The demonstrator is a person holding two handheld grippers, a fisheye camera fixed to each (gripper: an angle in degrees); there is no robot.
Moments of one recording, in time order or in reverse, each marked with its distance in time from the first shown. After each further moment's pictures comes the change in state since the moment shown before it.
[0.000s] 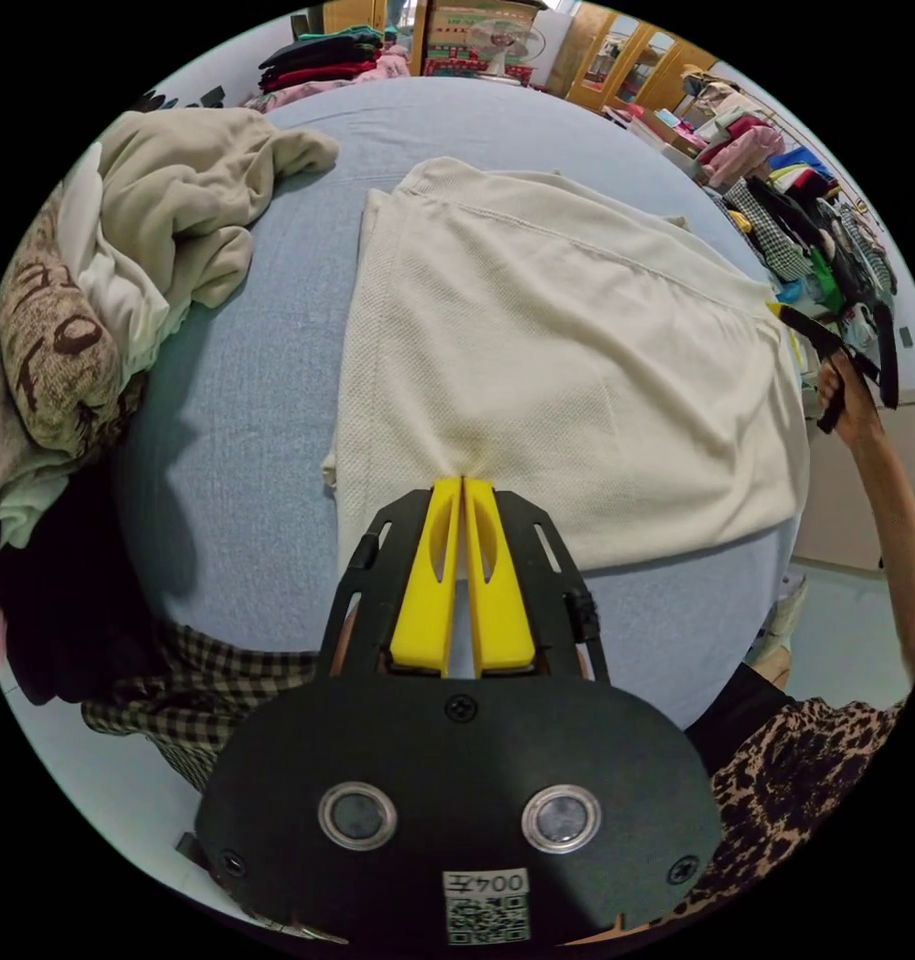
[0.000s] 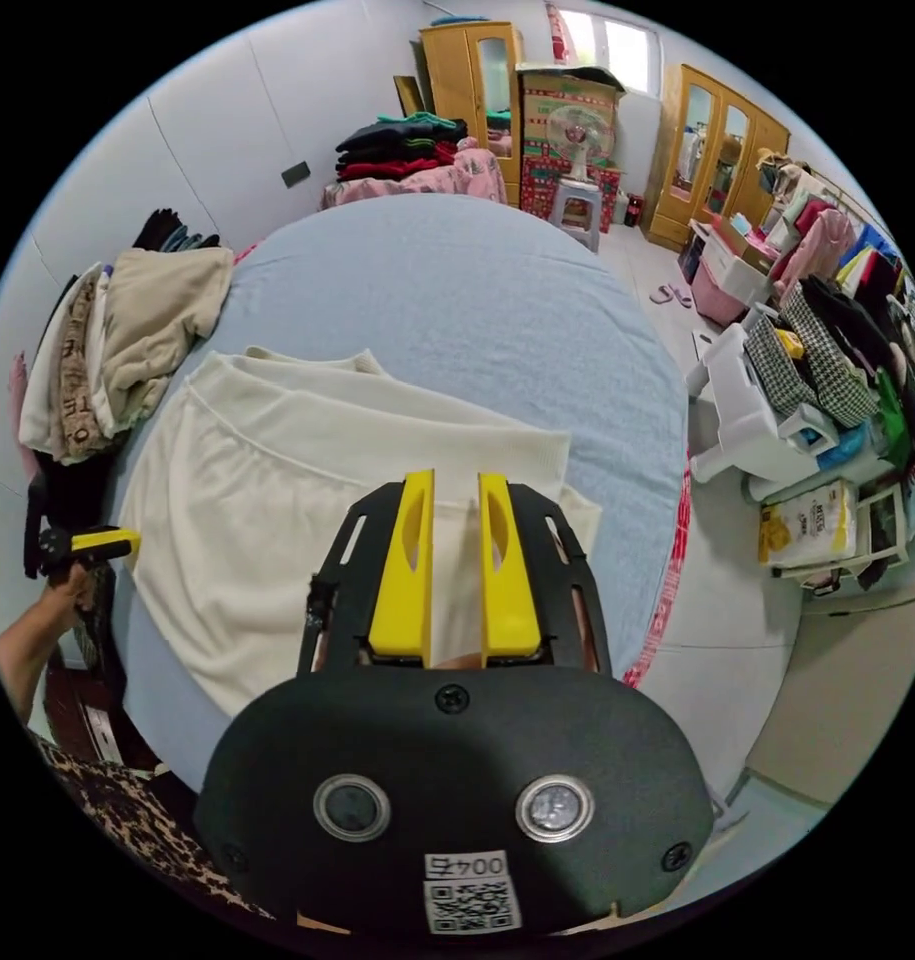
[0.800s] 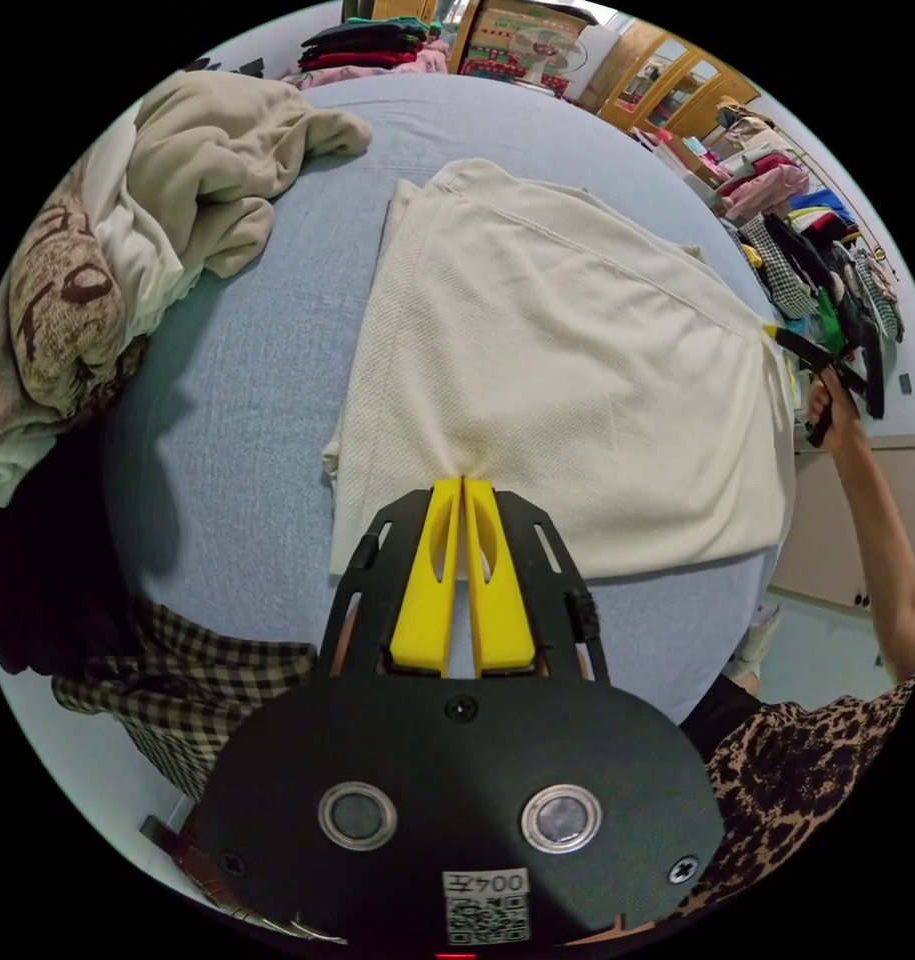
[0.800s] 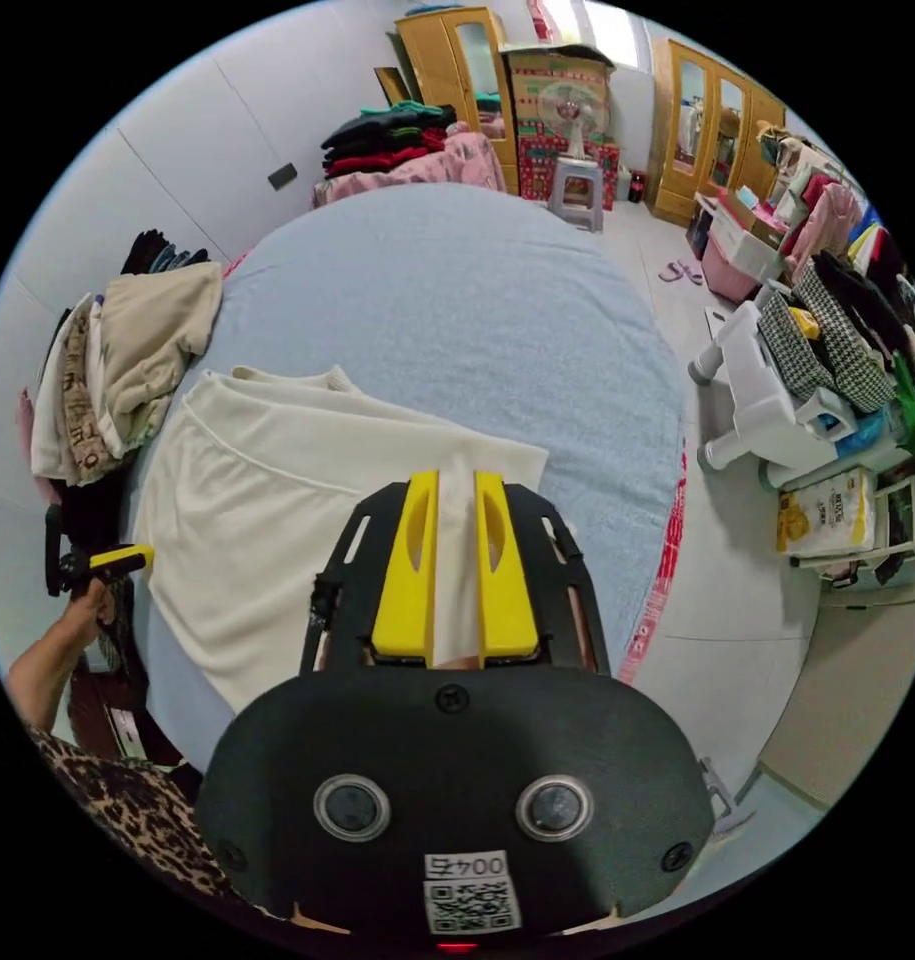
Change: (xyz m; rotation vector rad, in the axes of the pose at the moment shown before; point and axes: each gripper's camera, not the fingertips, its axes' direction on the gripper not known) left arm -0.012 -0.021 0.012 0.019 0.057 -0.081; right arm 0.010 -0.006 -0.008 -0.014 -0.095 0.037
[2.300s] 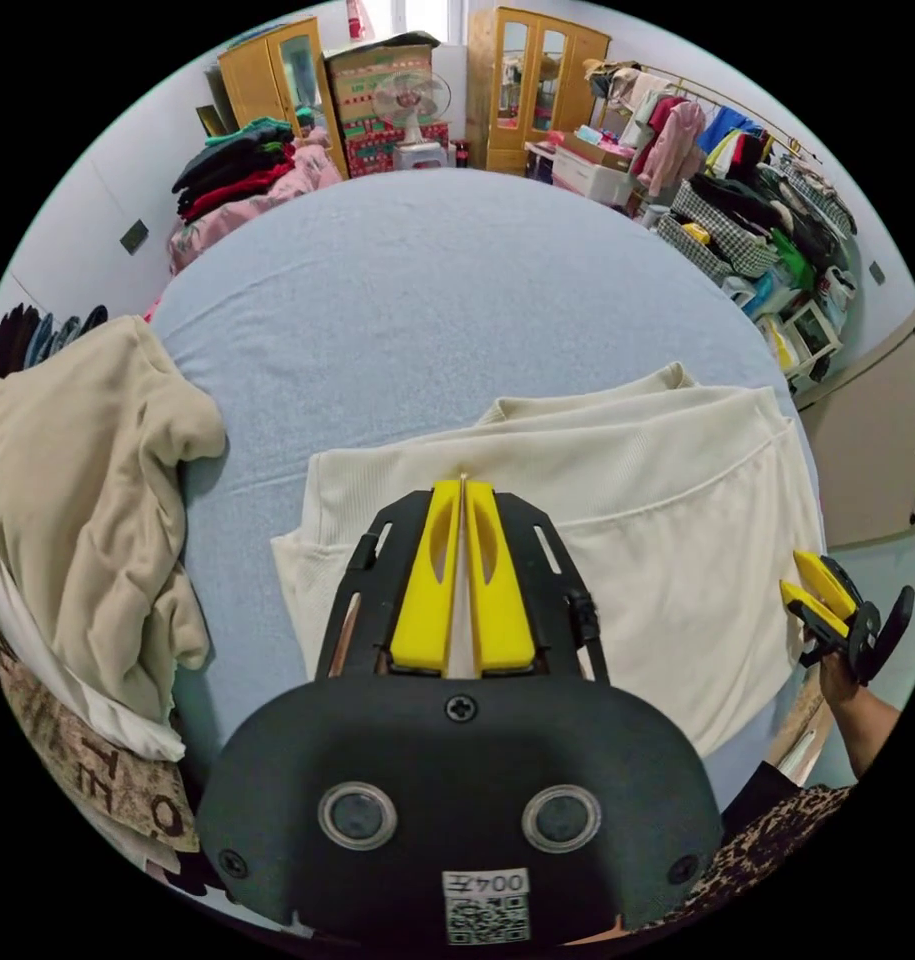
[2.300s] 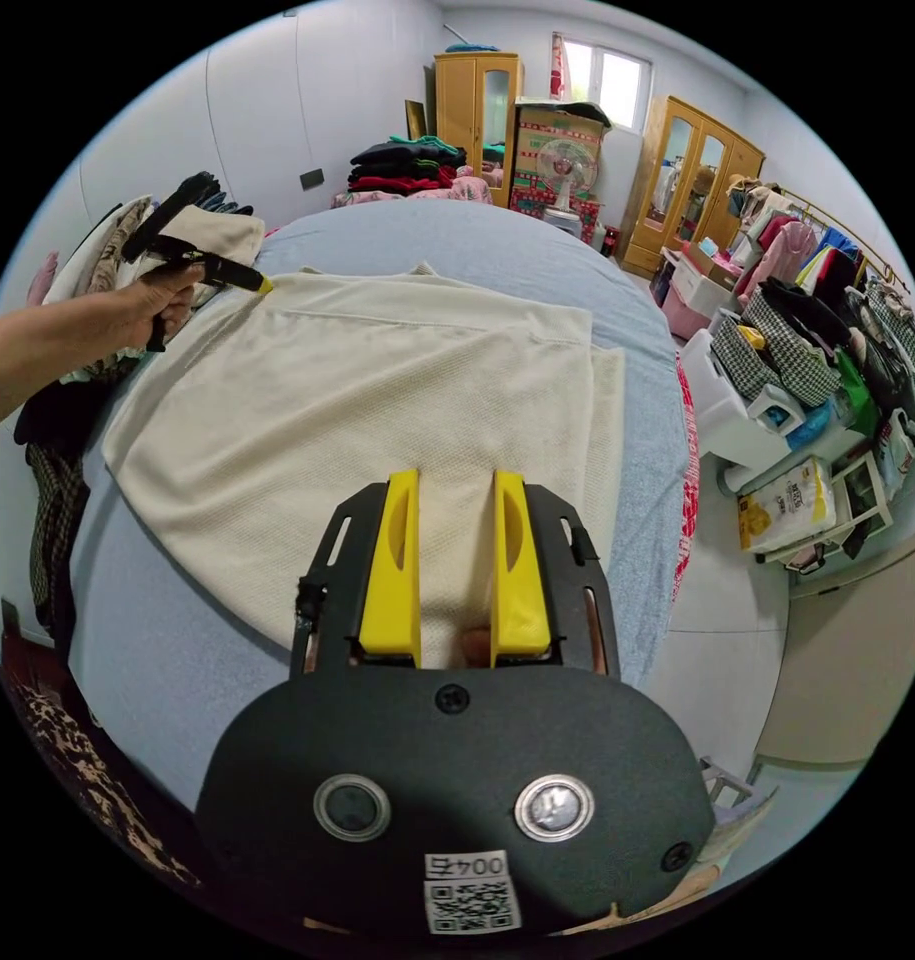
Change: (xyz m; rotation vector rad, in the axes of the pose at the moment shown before) left arm 0.112 -0.193 0.010 0.242 -0.120 0.298; right arm -0.108 0.176 0.037 0.157 0.182 -0.048
